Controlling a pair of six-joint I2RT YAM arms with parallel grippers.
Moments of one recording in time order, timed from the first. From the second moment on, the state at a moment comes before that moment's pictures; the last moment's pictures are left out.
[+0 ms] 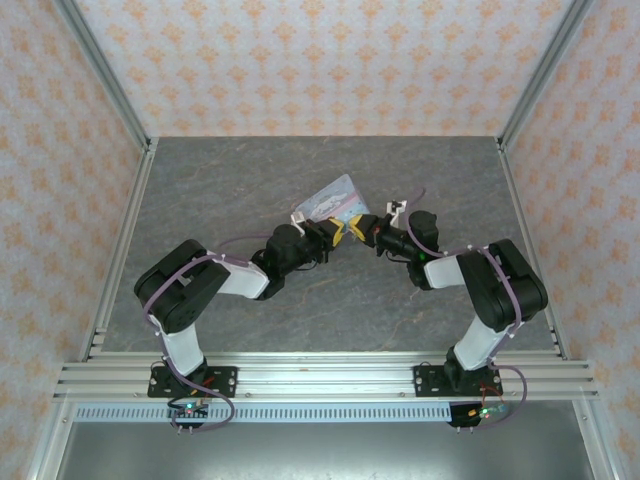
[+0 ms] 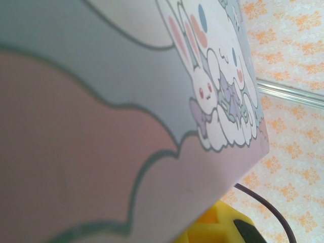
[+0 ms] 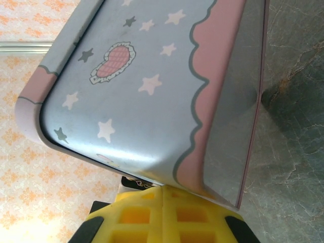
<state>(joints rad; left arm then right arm) -0.67 1.79 0.69 0.93 0.12 -1.77 0.33 1.69 0.55 0.97 -0.67 1.42</state>
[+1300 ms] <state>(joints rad) -0.72 1.76 0.66 0.87 0.07 -1.69 0.41 1.71 0.48 1.09 -0.45 1.46</state>
